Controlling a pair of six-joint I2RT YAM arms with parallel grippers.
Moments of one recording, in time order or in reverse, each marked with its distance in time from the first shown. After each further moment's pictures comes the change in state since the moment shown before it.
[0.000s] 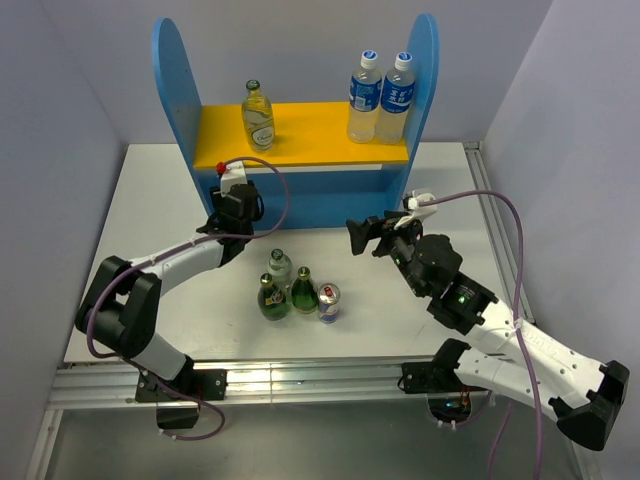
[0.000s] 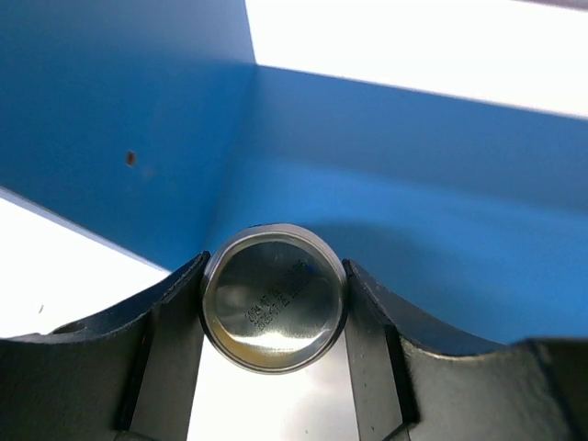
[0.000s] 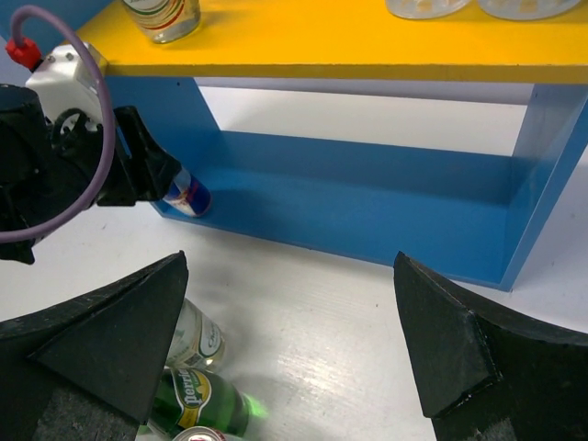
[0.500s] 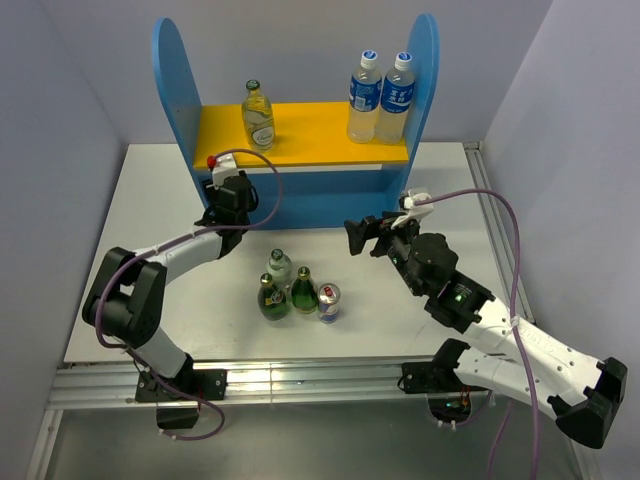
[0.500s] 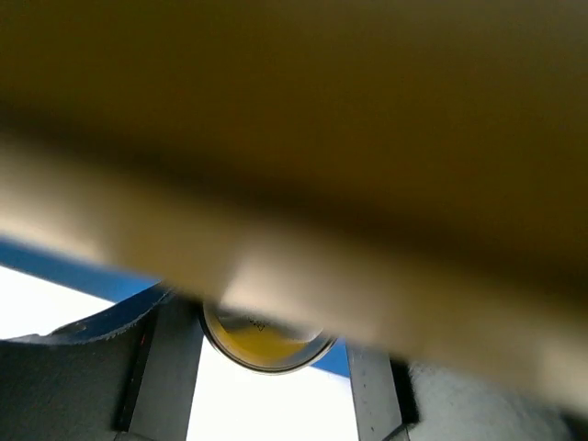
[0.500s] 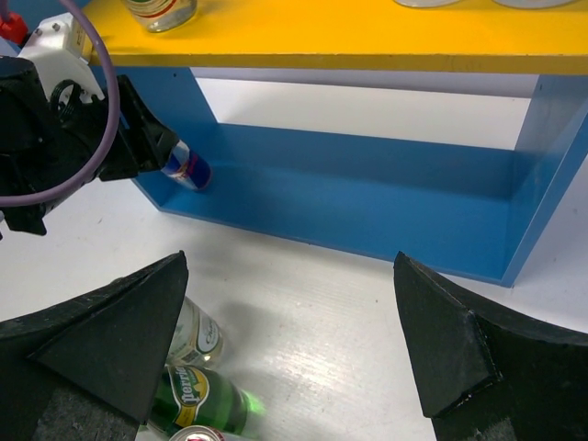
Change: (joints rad) left arm 0.068 0.063 0.036 0.091 -0.005 -0.023; right arm 0.000 0.024 0.000 0.000 -0.005 0.003
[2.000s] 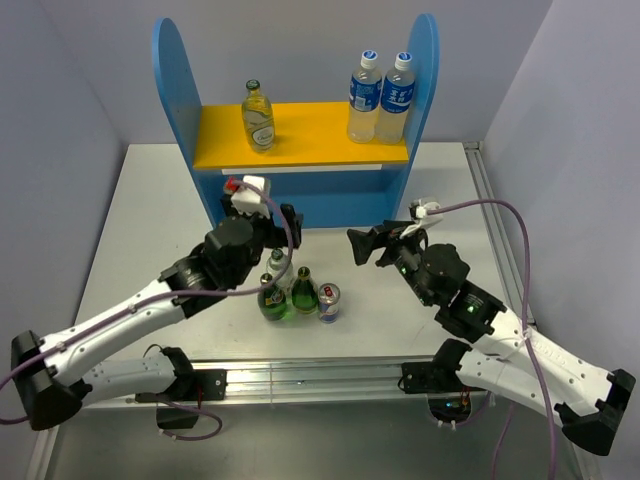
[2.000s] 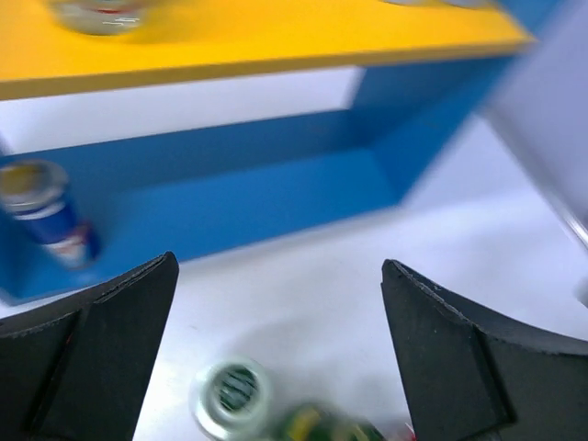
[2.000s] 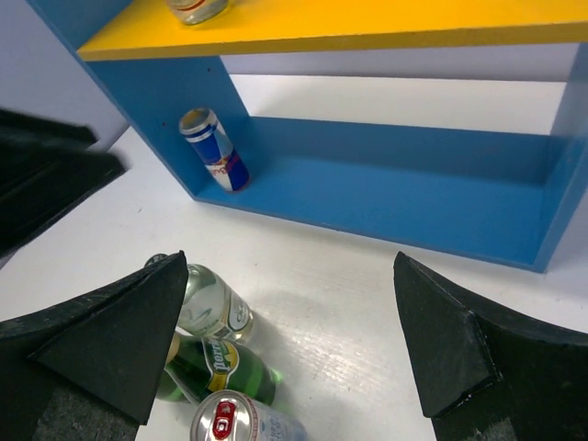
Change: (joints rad) left arm -0.450 -0.525 -0.006 -0.293 0.107 0.035; right arm 0.027 -0.089 -0.033 -0.042 -0.036 0.061
